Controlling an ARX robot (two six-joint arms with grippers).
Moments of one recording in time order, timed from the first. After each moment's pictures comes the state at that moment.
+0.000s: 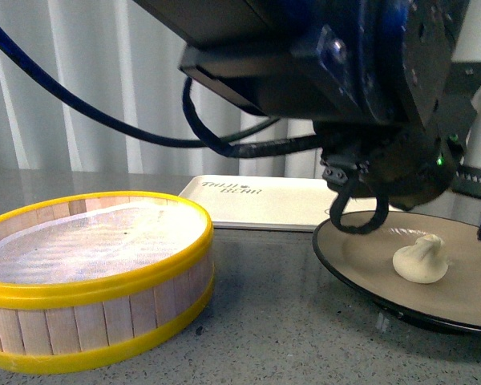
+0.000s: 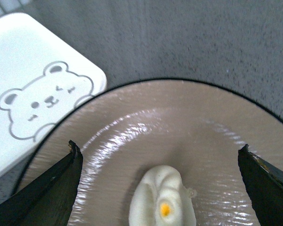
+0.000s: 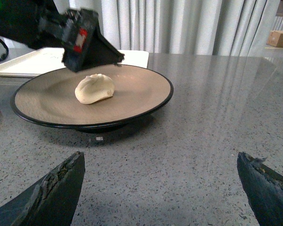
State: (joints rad) left arm -0.72 2.07 1.75 -0.04 0.07 0.15; right arm 0.00 0.00 0.01 0.00 0.00 -0.01
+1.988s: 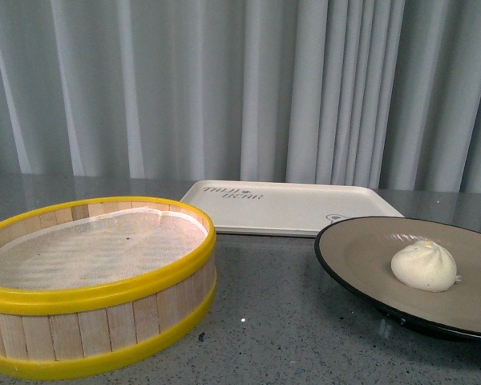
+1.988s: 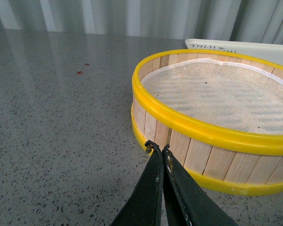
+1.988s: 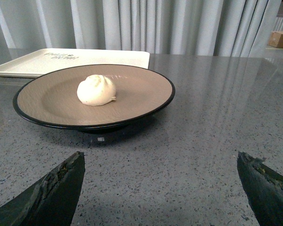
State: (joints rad) left arm -0.08 0.83 0.10 0.72 -0.07 0.00; right arm 0.00 0.00 0.01 0.00 0.00 -0.01
